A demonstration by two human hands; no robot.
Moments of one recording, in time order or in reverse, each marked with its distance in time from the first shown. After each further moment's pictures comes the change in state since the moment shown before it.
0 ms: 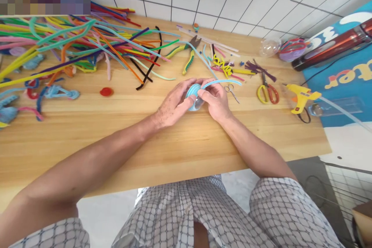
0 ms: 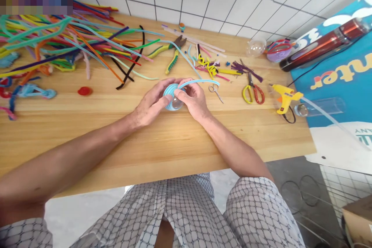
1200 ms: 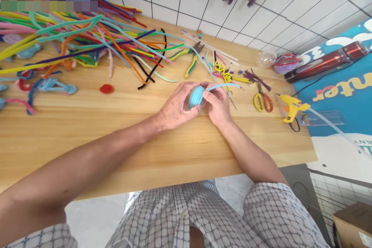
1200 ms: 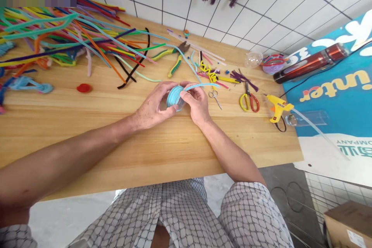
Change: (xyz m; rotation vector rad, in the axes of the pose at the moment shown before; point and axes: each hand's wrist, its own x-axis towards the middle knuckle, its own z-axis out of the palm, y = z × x) left_hand 0.003 0.006 0.006 0.166 0.075 0.059; right_hand -0.001 -0.004 -0.001 0.013 0.093 0.071
